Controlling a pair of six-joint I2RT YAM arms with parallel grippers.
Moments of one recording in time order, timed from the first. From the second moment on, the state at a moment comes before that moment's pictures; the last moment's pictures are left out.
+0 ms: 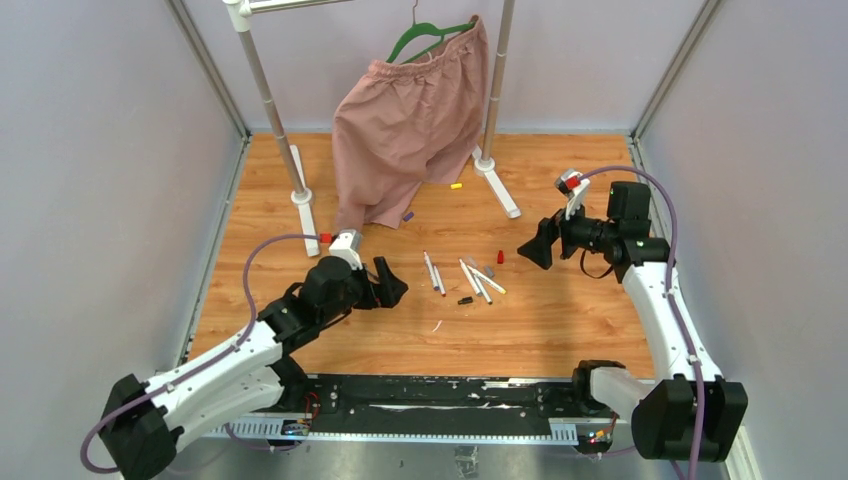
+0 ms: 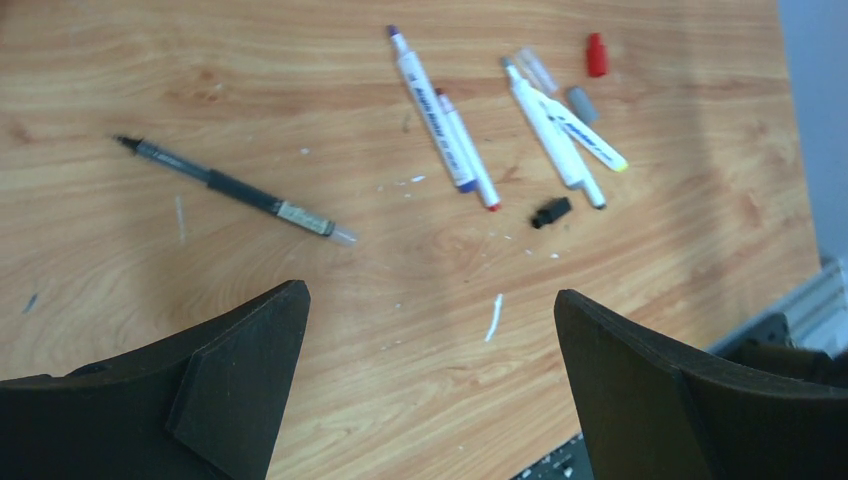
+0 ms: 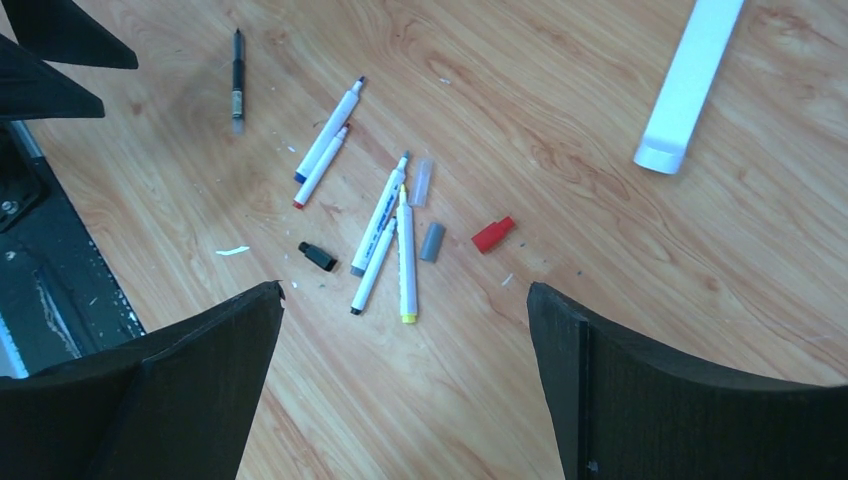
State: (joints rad) left arm -0.74 0.76 0.42 -0.13 -0.09 -0.66; right arm -0.02 1.05 0.90 -0.55 -0.86 -0.35
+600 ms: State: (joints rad) left arm -0.75 1.13 0.58 -0.31 -0.43 -0.96; right arm -0.02 1.08 0.90 -0.53 -0.74 -0.41
